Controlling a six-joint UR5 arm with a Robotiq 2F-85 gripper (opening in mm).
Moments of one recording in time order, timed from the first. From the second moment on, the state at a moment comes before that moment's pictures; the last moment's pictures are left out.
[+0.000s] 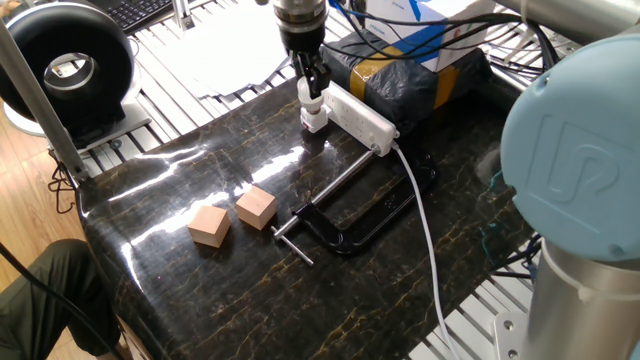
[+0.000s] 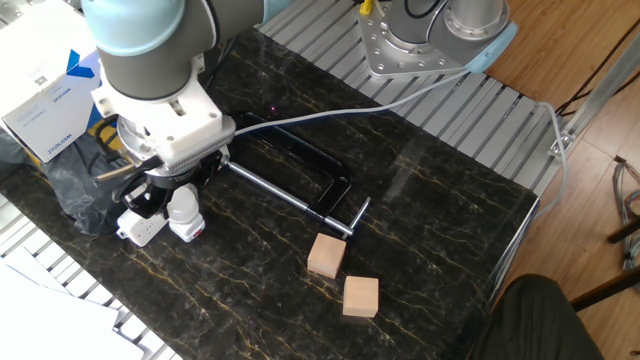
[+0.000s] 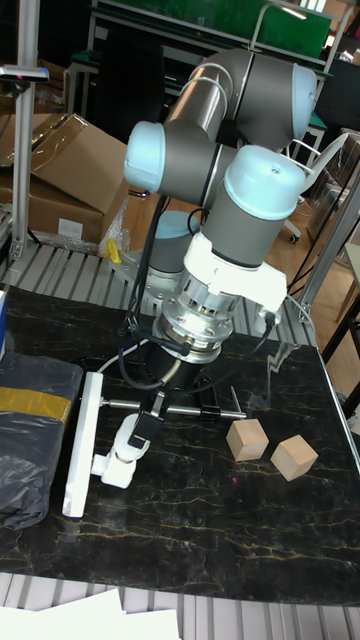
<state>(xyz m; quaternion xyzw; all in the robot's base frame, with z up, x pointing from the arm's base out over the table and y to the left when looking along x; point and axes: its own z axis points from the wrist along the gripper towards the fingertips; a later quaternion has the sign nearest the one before) 0.647 -0.025 0.116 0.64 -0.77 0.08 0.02</state>
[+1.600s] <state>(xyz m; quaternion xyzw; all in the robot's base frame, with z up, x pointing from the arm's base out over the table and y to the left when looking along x) 0.623 -0.019 0.113 0.46 -0.89 0.05 0.05</state>
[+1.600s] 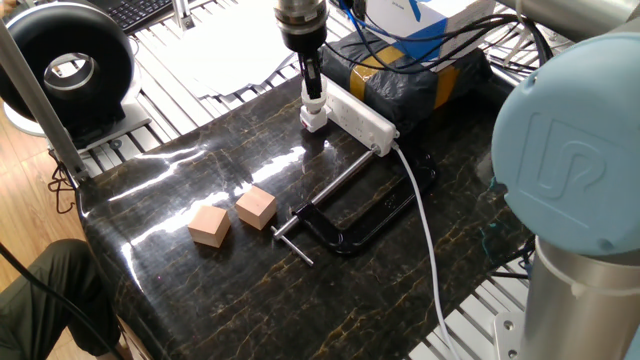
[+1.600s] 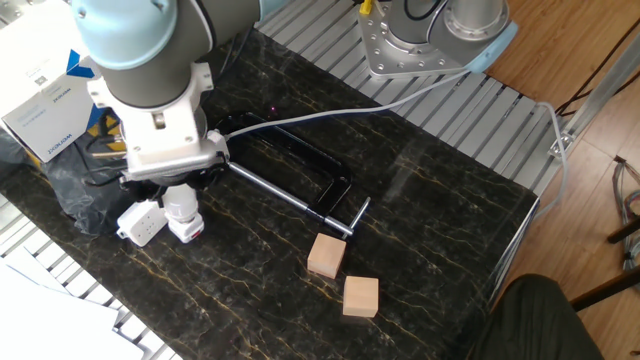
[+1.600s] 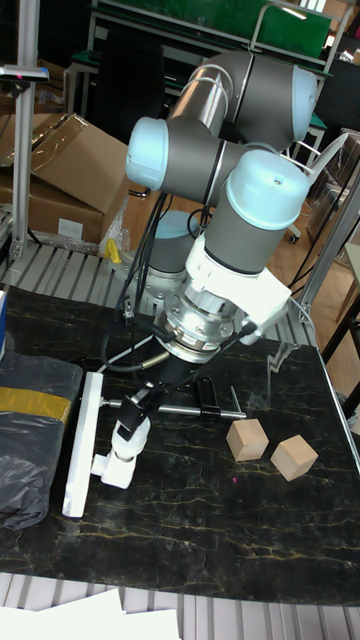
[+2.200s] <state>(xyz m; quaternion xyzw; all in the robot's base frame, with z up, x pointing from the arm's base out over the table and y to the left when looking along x) 0.631 -0.011 0.115 0.40 -0.92 0.04 0.05</state>
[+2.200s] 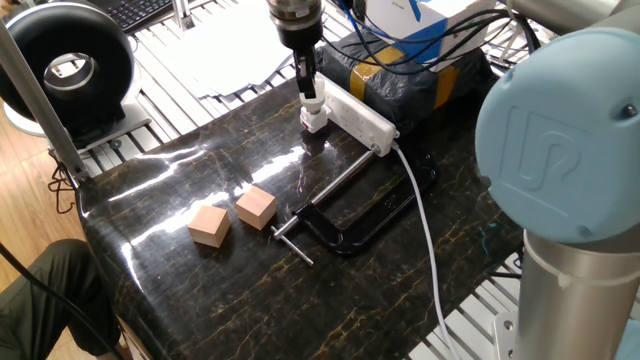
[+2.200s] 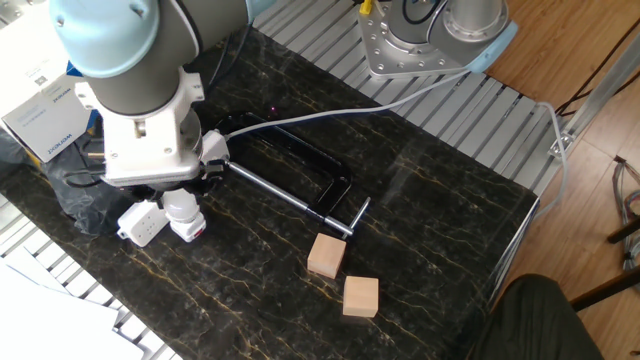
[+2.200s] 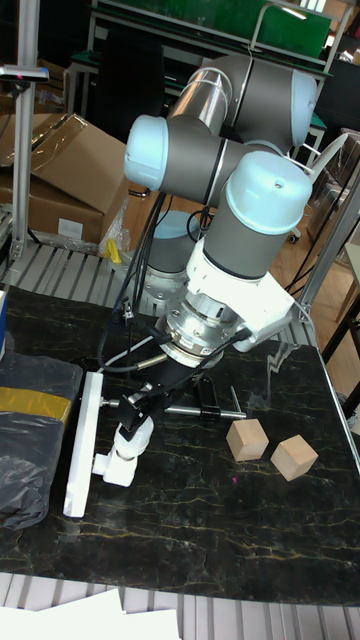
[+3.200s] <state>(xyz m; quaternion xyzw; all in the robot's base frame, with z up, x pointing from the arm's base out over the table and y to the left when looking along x) 0.638 -0.006 0.113 0.27 -0.96 0.03 0.03</state>
